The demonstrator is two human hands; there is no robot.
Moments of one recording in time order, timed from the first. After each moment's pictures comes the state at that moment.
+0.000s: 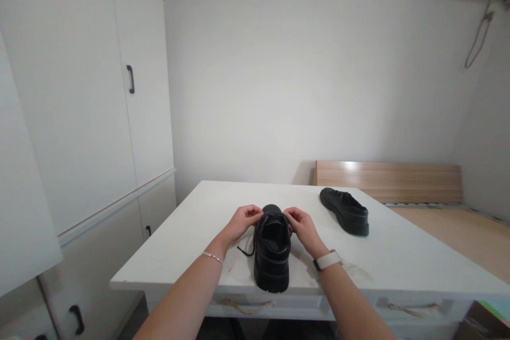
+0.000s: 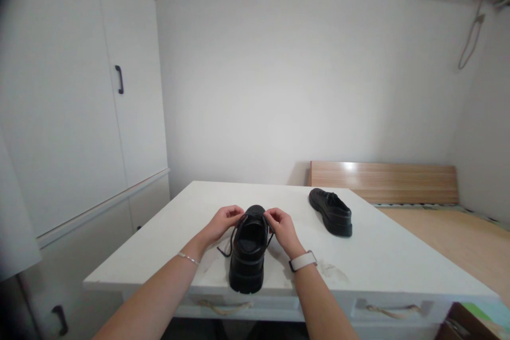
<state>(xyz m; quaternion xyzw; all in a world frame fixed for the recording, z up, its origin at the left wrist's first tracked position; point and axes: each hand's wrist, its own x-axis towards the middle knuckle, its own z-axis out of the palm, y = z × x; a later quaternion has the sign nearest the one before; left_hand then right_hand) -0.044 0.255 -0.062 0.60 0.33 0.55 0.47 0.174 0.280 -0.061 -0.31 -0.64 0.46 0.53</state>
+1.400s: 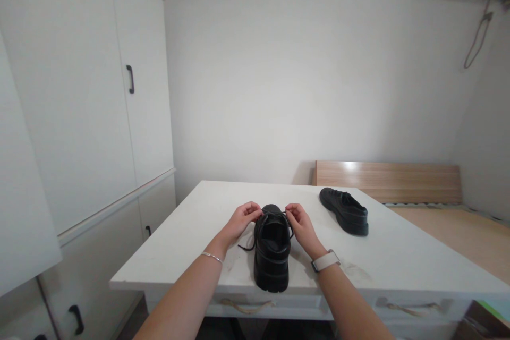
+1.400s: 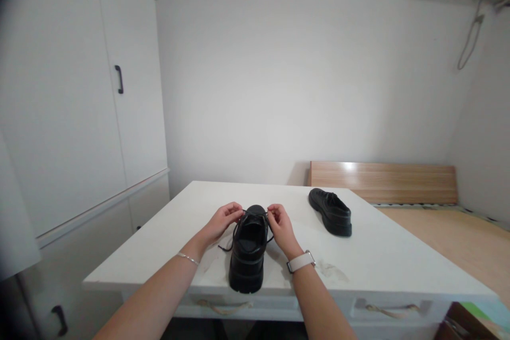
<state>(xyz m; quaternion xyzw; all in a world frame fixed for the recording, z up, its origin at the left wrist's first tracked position) -0.043 0.253 -0.058 0.58 0.32 0.58 0.47 0.169 0.276 -0.062 -0.28 -0.63 0.42 0.59</state>
